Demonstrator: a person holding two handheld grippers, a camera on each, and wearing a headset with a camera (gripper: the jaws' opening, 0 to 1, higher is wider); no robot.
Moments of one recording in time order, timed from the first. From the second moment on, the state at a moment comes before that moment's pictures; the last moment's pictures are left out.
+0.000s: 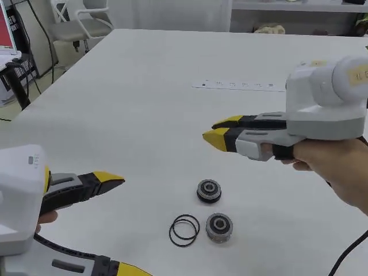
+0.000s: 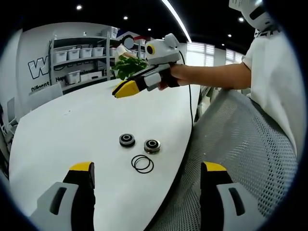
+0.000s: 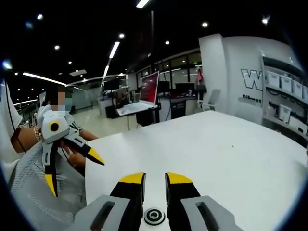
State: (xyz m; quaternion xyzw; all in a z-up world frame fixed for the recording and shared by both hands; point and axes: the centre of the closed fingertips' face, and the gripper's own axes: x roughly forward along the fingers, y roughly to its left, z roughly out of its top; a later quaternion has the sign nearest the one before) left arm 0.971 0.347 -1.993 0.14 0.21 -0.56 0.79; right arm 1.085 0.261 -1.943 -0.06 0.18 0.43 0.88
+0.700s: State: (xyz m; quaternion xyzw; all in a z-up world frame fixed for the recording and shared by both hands) left arm 1.018 0.315 -1.941 0.18 0.14 -0.59 0.78; right arm 1.074 0.240 -1.990 -0.08 0.20 0.47 0.85
